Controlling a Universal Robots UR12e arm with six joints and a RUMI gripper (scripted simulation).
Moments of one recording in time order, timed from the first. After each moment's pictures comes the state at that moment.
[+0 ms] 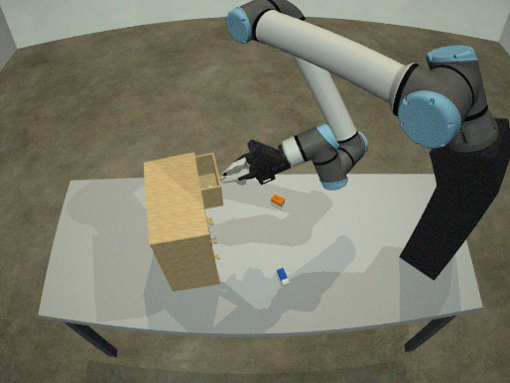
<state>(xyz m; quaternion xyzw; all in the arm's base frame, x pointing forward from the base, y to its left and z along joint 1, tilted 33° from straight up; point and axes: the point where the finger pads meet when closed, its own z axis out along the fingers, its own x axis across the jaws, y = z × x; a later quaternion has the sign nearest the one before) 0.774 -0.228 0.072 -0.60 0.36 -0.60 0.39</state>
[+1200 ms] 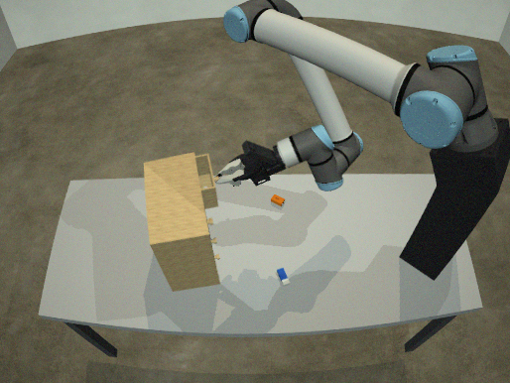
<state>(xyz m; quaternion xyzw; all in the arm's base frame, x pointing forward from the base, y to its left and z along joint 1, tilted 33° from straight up) 0.790 -0.225 0.077 -0.60 0.36 -0.60 0.39</state>
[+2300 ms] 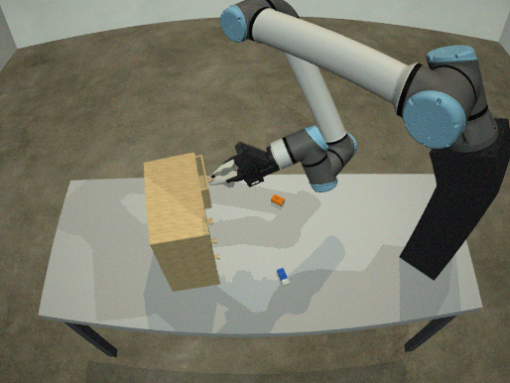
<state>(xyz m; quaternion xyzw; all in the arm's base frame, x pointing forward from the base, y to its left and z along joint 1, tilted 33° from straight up) 0.809 -0.221 0.084 -0.60 0.36 -0.60 0.39</state>
